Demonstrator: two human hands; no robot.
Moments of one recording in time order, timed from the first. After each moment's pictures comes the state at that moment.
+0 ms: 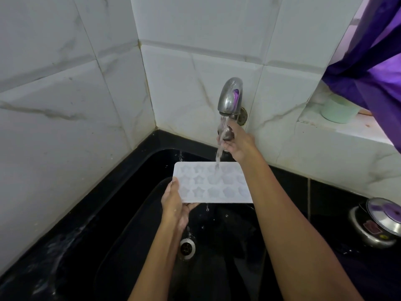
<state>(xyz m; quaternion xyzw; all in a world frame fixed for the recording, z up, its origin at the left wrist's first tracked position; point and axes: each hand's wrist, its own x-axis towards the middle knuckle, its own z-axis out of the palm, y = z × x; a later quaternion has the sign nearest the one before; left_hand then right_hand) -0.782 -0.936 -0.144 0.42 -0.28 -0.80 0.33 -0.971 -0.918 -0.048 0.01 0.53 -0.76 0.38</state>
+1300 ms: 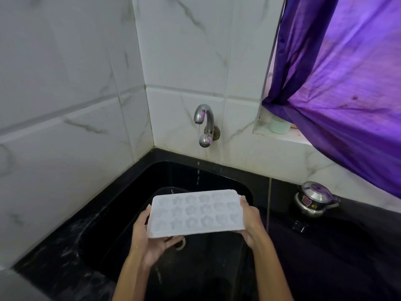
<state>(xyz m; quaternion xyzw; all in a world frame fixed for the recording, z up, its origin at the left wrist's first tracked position) -0.641 -0.835 -0.112 0.33 -0.28 -0.87 0.25 -0.835 -0.687 -0.088 -0.03 0.68 -0.65 0.34</state>
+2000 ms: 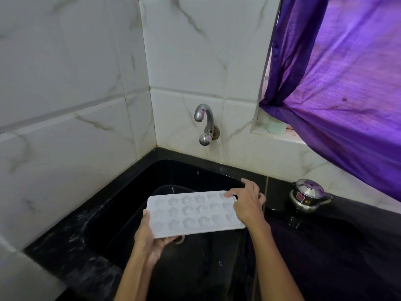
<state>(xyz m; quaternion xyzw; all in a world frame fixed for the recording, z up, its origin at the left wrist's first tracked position) -0.631 -0.804 -0.114 0.40 -0.28 -0.81 0.32 -0.836 -0.679 -0.065 -0.35 0.91 -0.24 0.03</state>
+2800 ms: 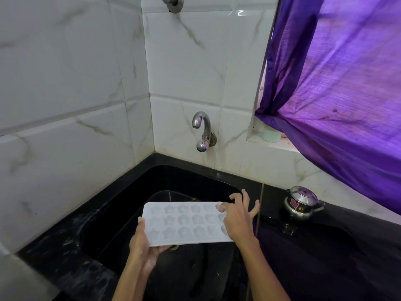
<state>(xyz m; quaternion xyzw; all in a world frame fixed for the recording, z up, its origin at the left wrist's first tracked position) -0.629 -0.794 -0.113 0.42 -0.31 -0.78 0.35 -0.822 -0.674 -0.092 -0.38 0.91 -0.16 -0.03</state>
